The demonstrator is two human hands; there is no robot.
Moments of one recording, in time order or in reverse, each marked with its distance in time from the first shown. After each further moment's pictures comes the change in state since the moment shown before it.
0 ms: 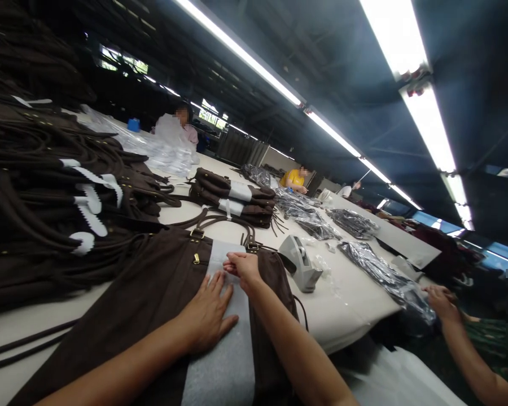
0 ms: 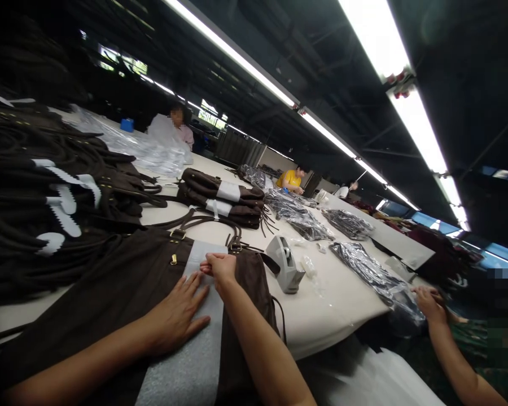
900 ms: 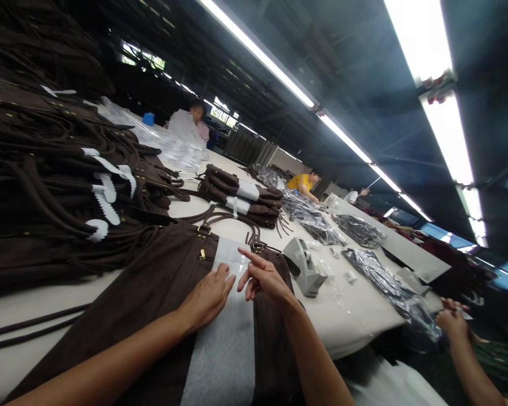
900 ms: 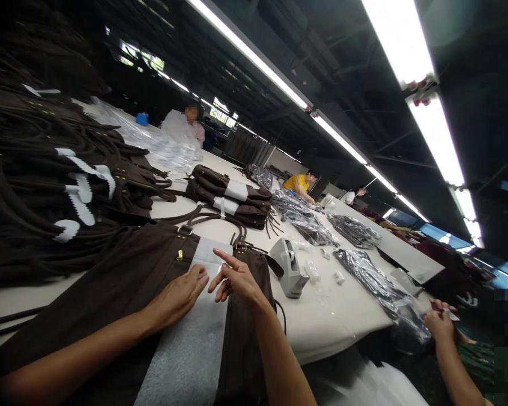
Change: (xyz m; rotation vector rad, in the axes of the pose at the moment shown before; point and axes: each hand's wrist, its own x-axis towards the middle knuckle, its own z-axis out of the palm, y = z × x) left_hand 0.014 -0.009 -0.004 -0.435 0.232 -0.226; right_hand -0.055 -0.028 -0.059 -0.194 -0.581 -0.060
